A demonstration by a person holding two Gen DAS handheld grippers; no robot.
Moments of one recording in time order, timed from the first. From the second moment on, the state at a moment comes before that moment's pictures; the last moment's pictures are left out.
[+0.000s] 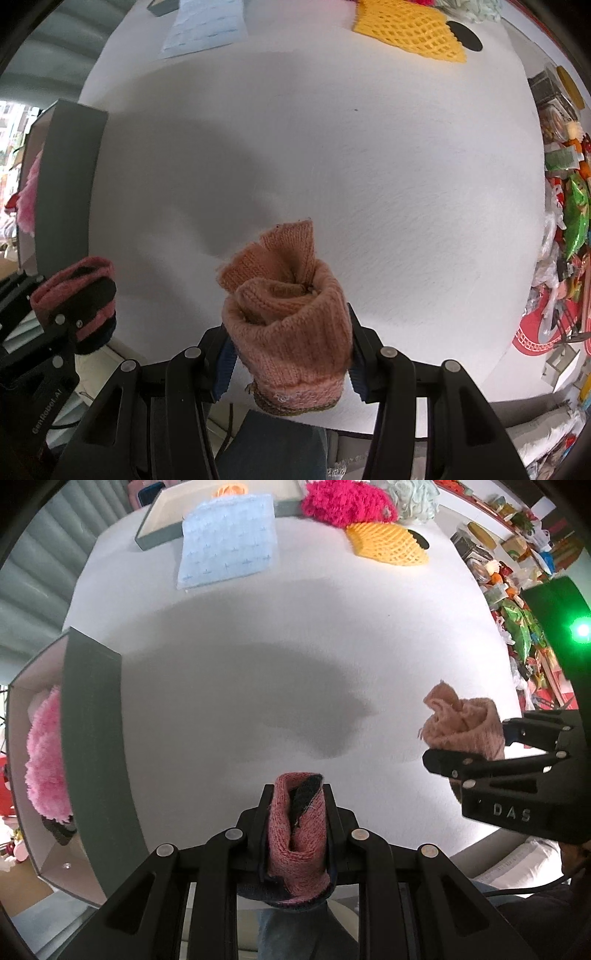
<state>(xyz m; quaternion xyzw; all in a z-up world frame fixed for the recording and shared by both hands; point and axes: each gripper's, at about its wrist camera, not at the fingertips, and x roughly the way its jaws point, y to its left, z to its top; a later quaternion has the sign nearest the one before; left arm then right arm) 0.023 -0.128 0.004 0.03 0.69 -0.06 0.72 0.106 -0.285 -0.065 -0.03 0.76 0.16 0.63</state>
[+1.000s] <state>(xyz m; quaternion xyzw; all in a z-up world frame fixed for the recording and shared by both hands) 0.002 -0.078 0.059 0.02 0.64 0.00 0.77 0.083 -0.313 -0.029 -0.01 0.74 0.16 0.66</state>
